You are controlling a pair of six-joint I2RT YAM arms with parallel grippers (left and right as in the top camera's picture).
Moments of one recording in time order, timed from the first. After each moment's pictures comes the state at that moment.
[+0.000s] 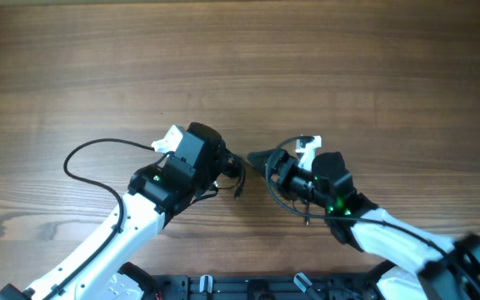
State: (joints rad) left arm -0.58 1.23 0.79 -0.53 -0.06 -1.40; right arm 0.57 1.37 0.31 0.63 -0.42 1.31
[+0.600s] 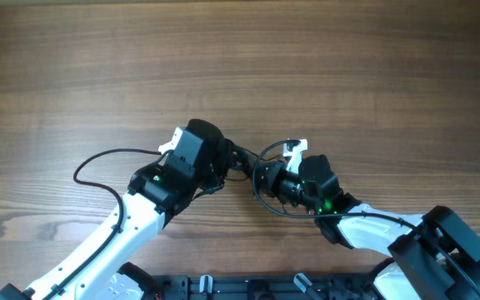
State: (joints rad) left arm -0.58 1.23 0.79 -0.43 0.06 -1.61; right arm 0.63 1.54 0.31 0.79 -0.39 1.31
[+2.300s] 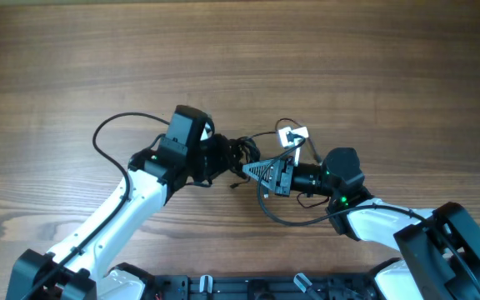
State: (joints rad) left arm -0.45 1.38 0.79 -0.40 0.40 -0.95; right arm 0.48 1.54 0.31 1.10 -0.88 0.99
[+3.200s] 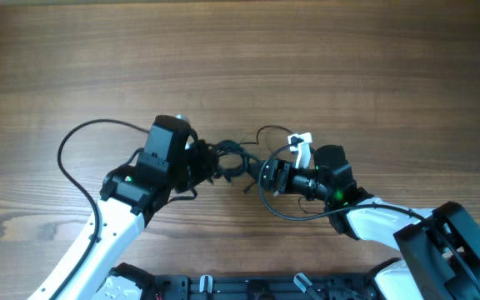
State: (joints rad) left arm -0.42 1.14 0.80 -0.61 0.24 -0.96; right arm 0.48 1.55 0.32 0.72 -0.61 0.87
